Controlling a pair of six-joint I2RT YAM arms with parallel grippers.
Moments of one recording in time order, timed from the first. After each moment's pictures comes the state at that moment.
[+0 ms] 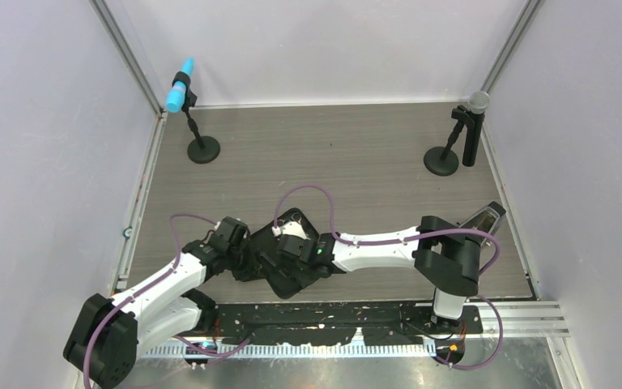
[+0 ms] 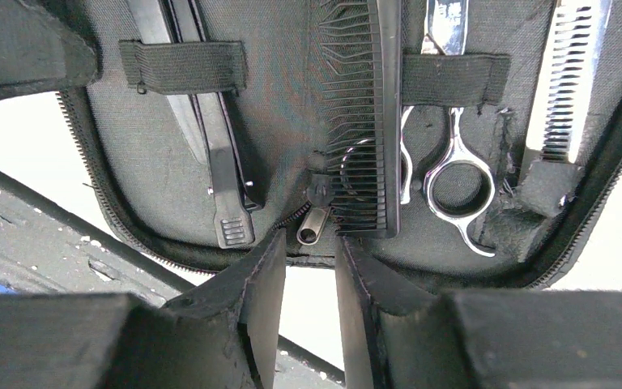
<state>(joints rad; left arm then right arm) -0.52 0.96 0.36 -0.50 0.20 -0.94 1.27 1.78 1.10 -0.48 0.20 0.59</state>
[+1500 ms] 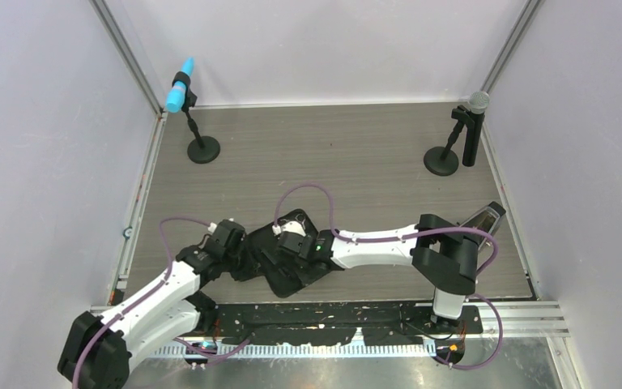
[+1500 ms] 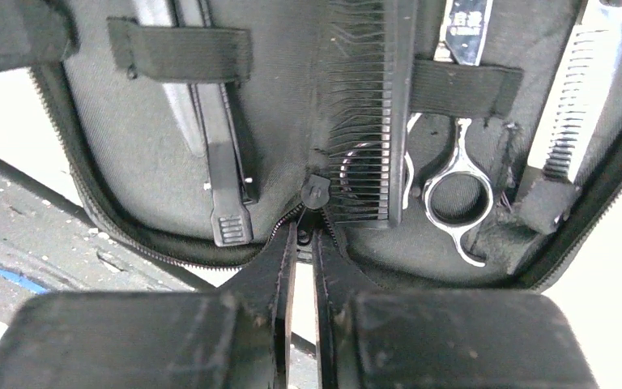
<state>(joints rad) -0.53 0.85 0.35 -0.54 0.14 -1.01 1.25 1.80 1.12 -0.53 0.14 0.60</state>
